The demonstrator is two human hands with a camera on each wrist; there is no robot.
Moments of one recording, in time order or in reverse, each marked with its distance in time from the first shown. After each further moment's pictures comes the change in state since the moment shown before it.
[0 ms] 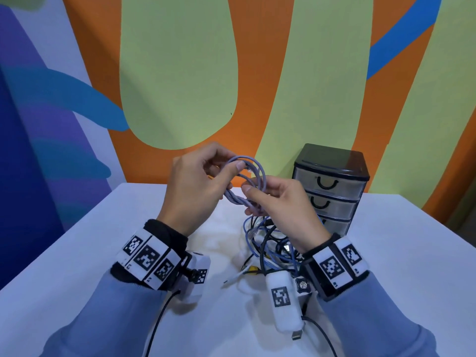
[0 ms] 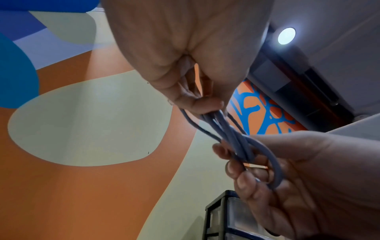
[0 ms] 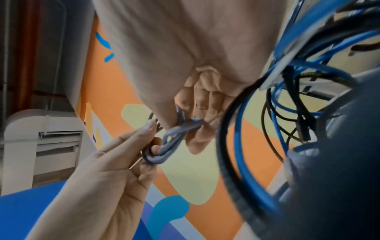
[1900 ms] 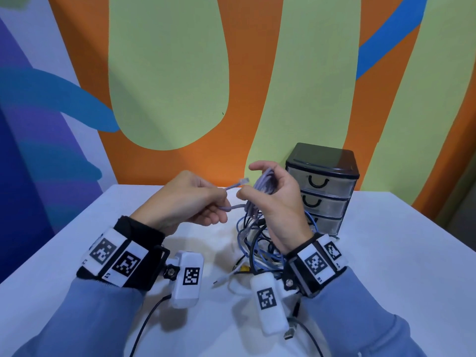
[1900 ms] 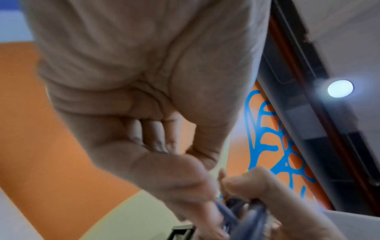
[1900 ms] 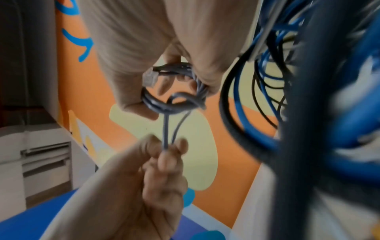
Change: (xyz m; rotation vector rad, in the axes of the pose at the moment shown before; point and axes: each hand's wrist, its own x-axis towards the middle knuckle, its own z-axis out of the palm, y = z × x) left_hand 0.002 0.015 -0.010 -0.063 -0.451 -0.755; right_hand 0.000 0.004 0.010 0.228 0.130 -0.097
